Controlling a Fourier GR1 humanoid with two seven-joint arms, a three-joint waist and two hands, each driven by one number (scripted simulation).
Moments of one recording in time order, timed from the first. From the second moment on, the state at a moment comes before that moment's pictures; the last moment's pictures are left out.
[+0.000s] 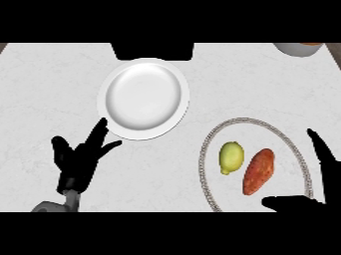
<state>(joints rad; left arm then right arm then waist) -0.03 0.21 -0.25 -1.44 0.28 0.18 0.18 0.09 -0.56 0.36 -2.06 0.47 -0.25 1.02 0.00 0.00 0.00</state>
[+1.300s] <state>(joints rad) -0.02 0.17 -0.19 -1.43 0.23 0.12 0.18 0.01 -0.30 0.37 -1.76 0.67 -0.13 1.00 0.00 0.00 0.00</state>
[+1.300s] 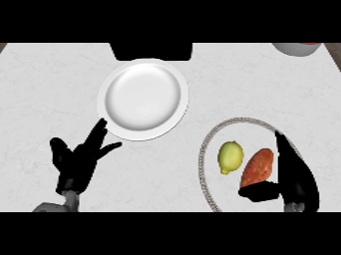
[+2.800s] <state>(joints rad) -0.13 0.10 -0.26 -1.37 0.19 0.08 0.21 -0.50 -0.02 0.79 -1.59 1.18 -0.21 1.06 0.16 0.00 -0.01</state>
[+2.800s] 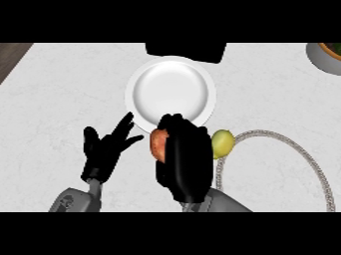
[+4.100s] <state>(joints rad) -0.12 0.13 -0.23 -1.38 0.19 0.10 0.21 -0.72 -0.01 0.57 -1.29 1.48 -0.60 1.15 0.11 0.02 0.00</state>
